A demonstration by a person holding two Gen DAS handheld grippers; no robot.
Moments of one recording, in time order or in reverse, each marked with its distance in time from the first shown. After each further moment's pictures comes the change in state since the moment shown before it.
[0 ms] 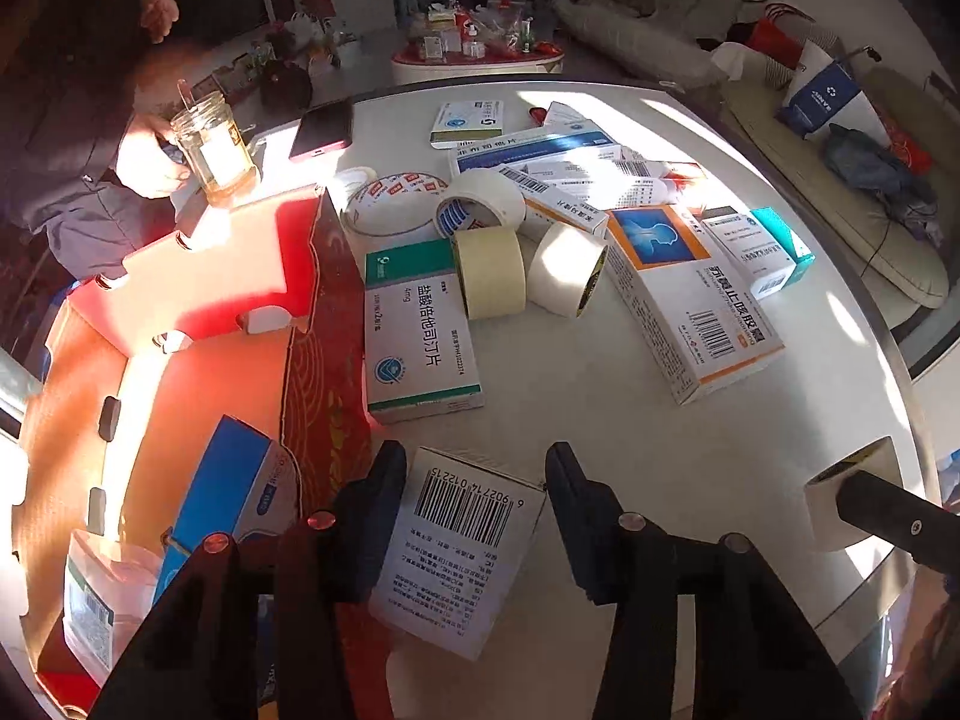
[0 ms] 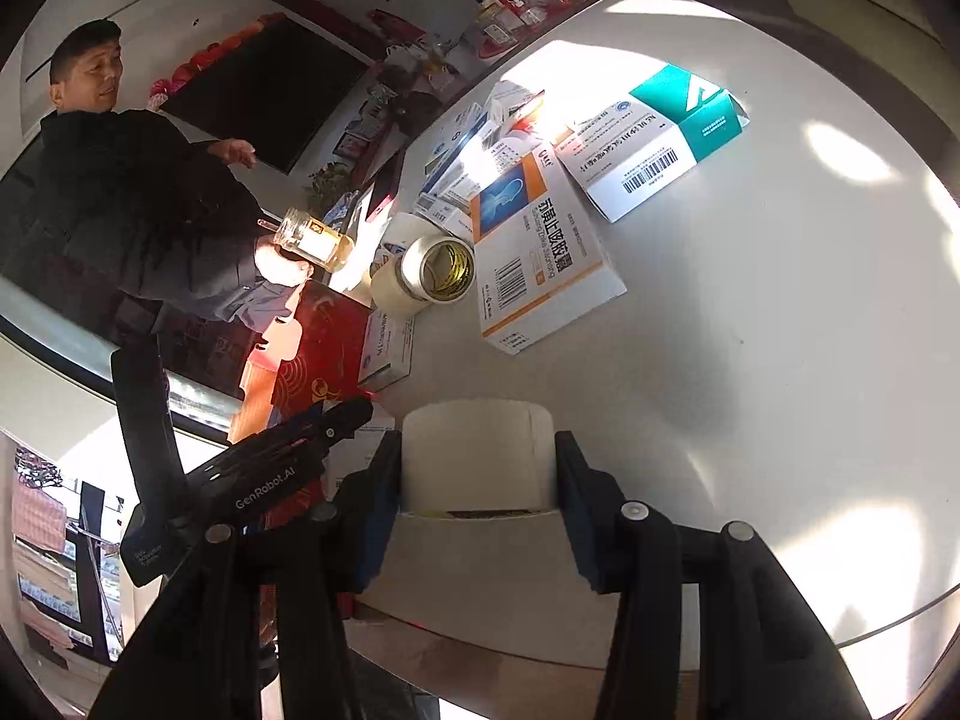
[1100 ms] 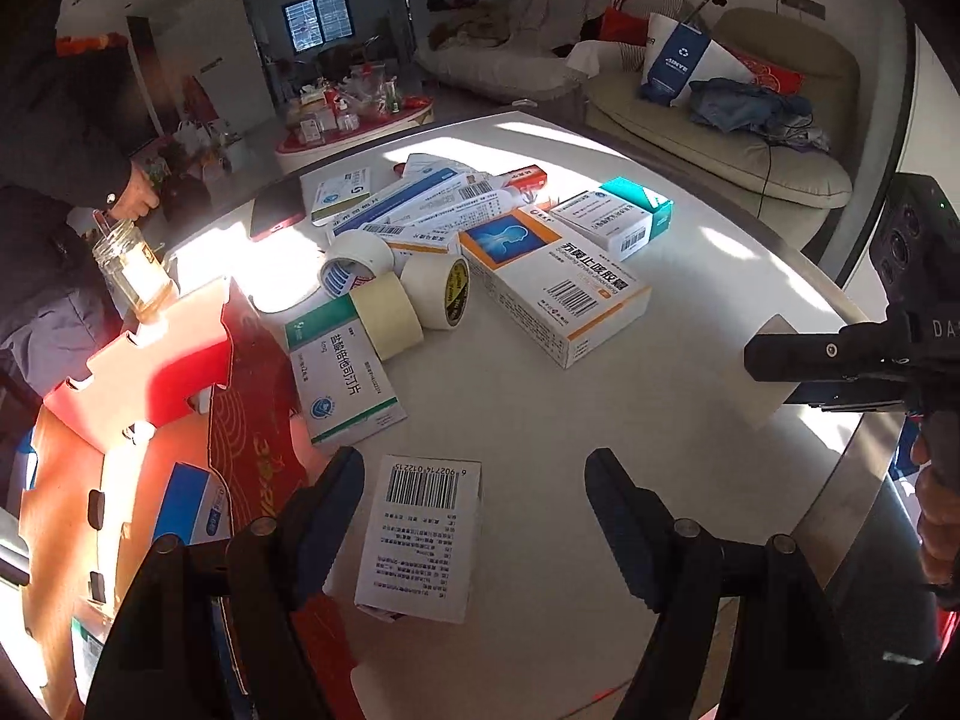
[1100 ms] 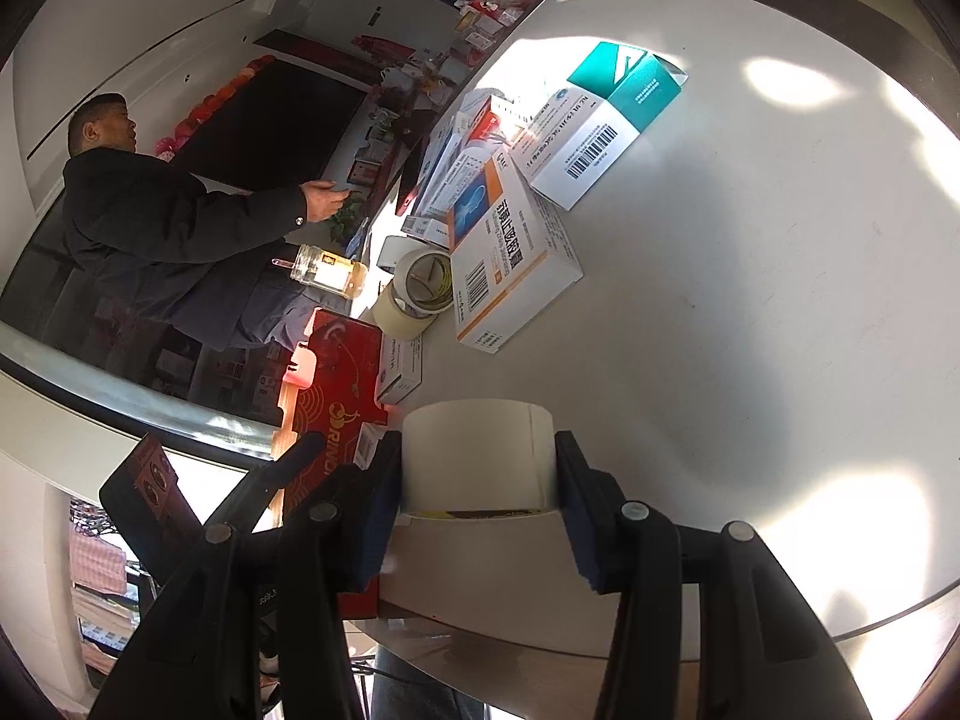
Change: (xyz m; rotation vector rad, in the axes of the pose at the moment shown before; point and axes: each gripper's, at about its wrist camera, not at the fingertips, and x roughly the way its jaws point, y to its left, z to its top) left arm -0.026 -0.032 -0.022 0.313 -0.132 -0.131; right arm -0.010 -0.038 -0.007 0.132 -0.014 0.125
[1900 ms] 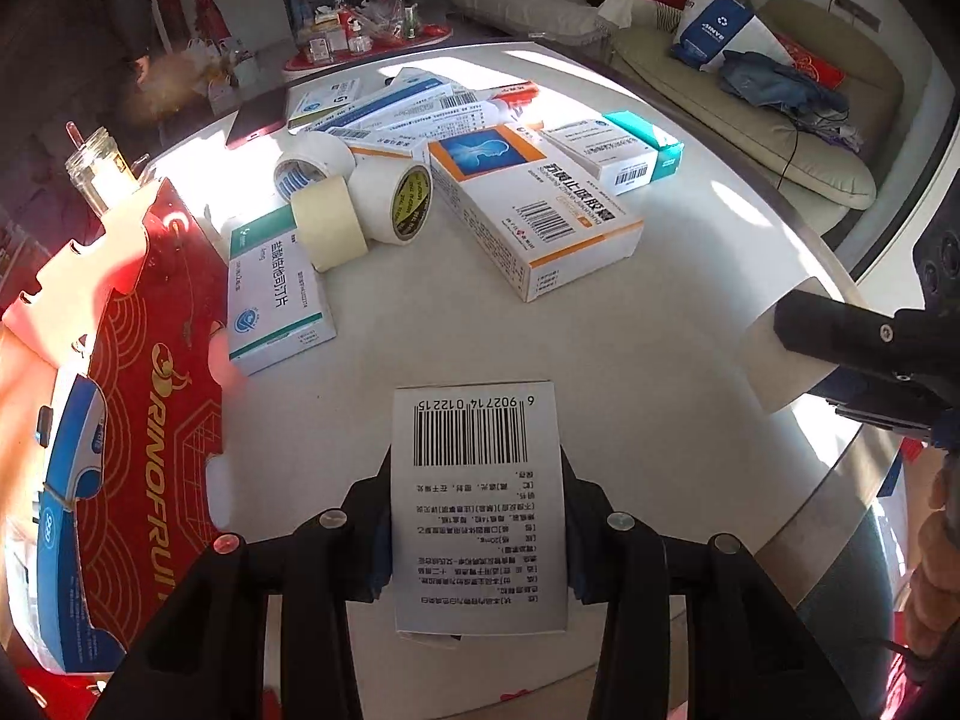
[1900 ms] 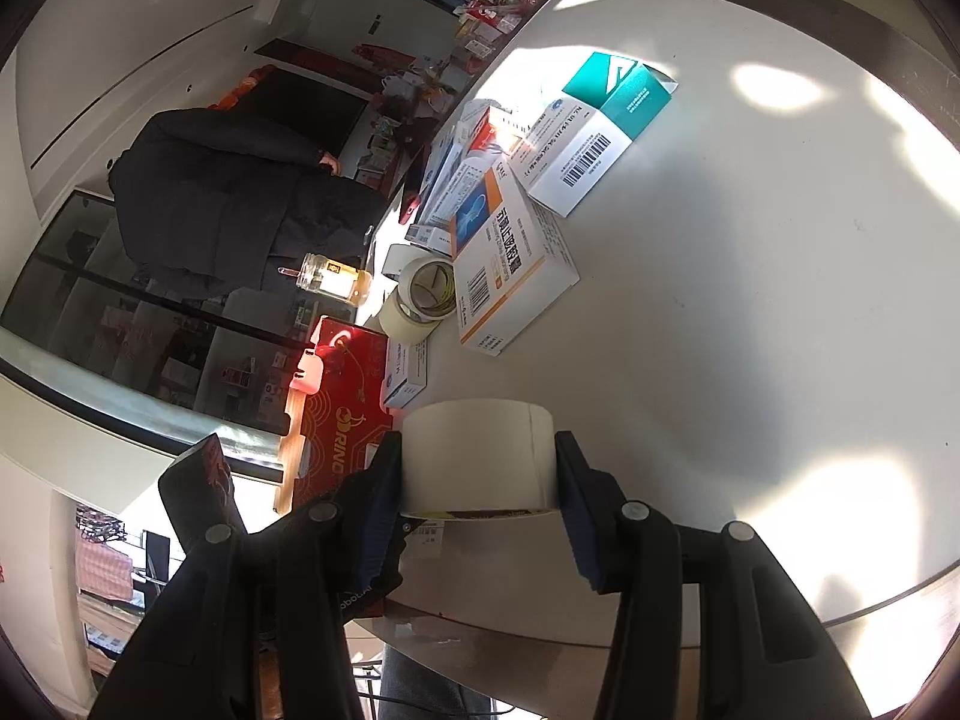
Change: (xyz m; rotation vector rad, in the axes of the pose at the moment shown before) left arm 0.022 -0.020 -0.006 -0.172 0.138 -0.056; right arm -0.009 -0.003 0.000 0.017 -0.024 0.010
